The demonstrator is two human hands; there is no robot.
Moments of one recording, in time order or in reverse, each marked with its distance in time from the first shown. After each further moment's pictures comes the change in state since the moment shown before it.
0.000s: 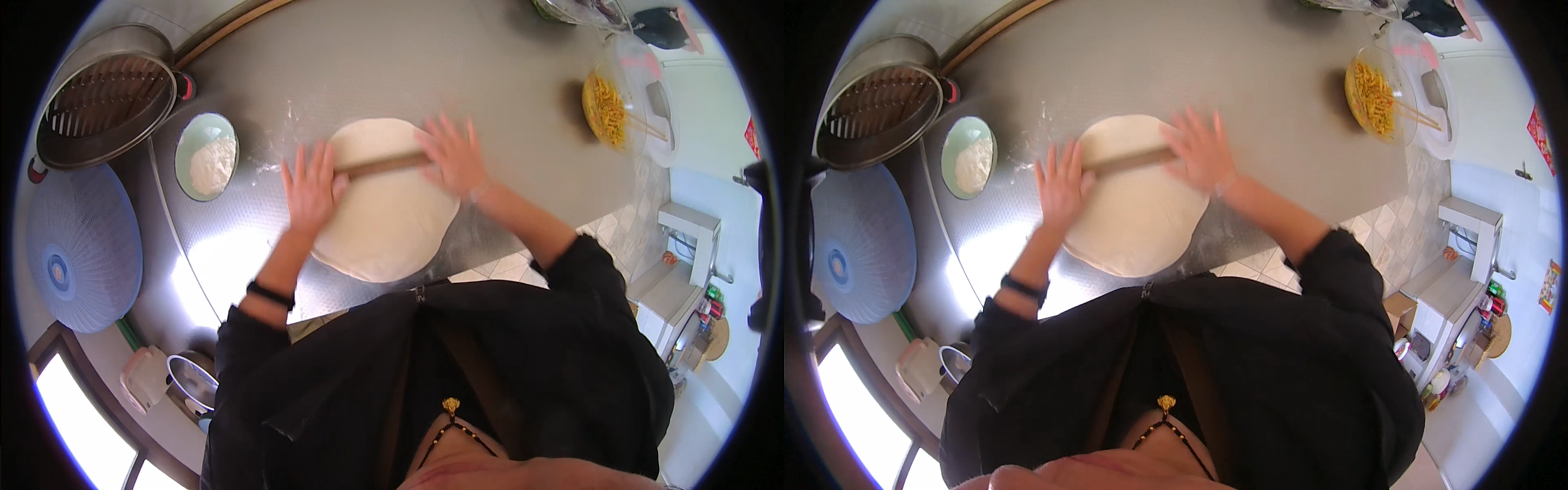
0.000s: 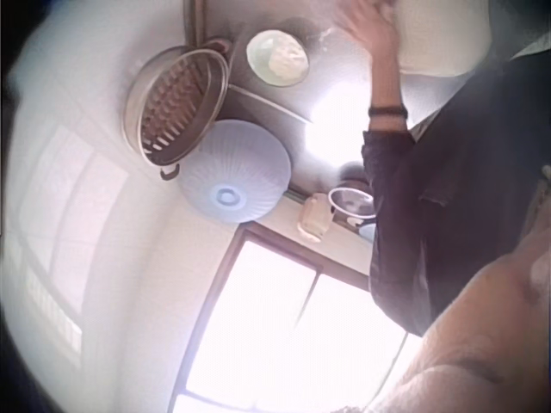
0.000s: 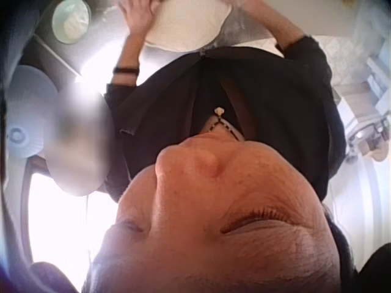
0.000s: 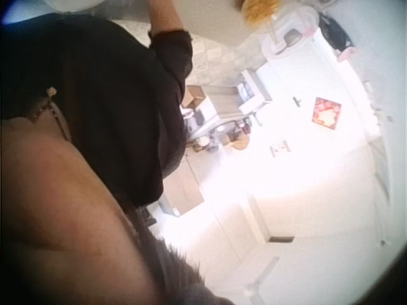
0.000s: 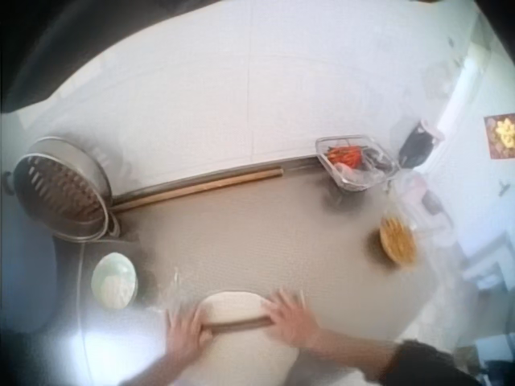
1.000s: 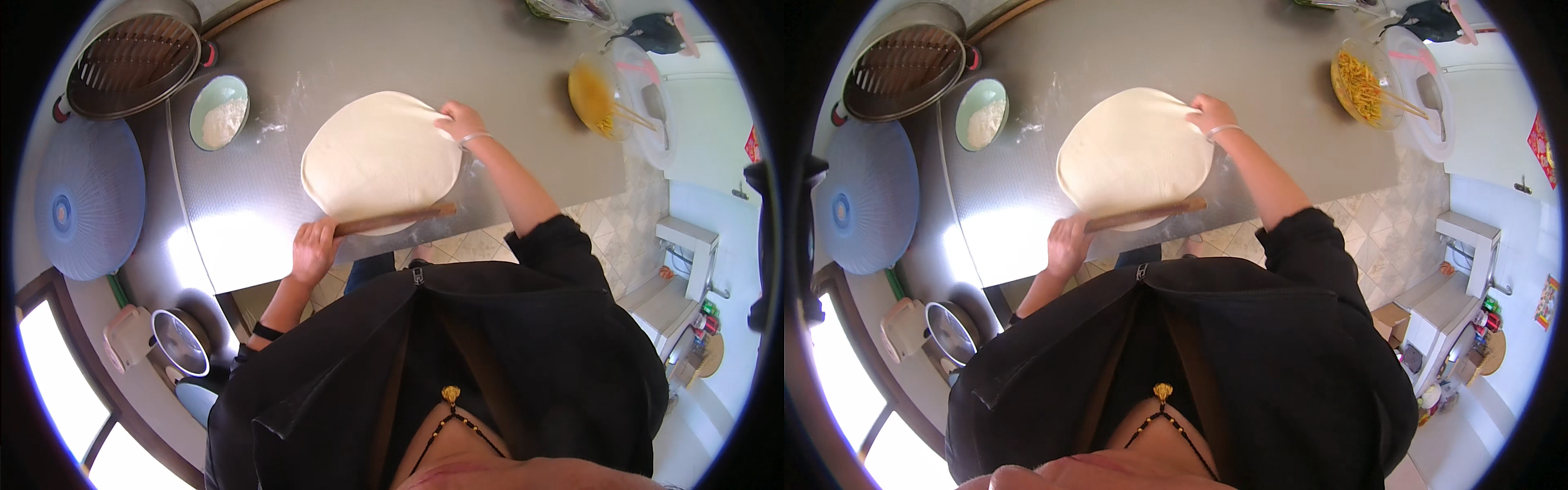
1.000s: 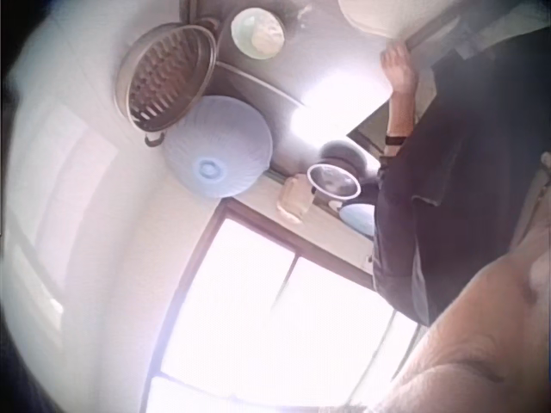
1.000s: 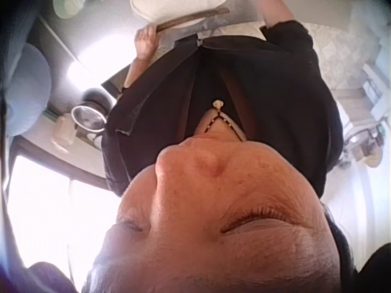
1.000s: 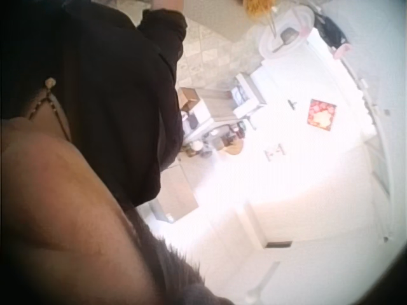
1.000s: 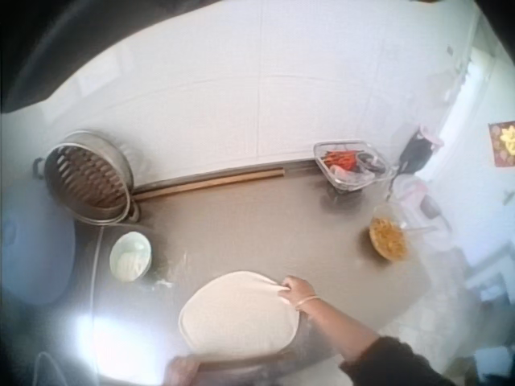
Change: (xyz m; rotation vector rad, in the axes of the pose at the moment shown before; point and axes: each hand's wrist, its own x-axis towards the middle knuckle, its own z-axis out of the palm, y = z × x) left_hand -0.180 0.038 -0.001 -0.358 0.188 0.179; right_hand -0.002 0.049 0.015 0.597 -0.051 0.429
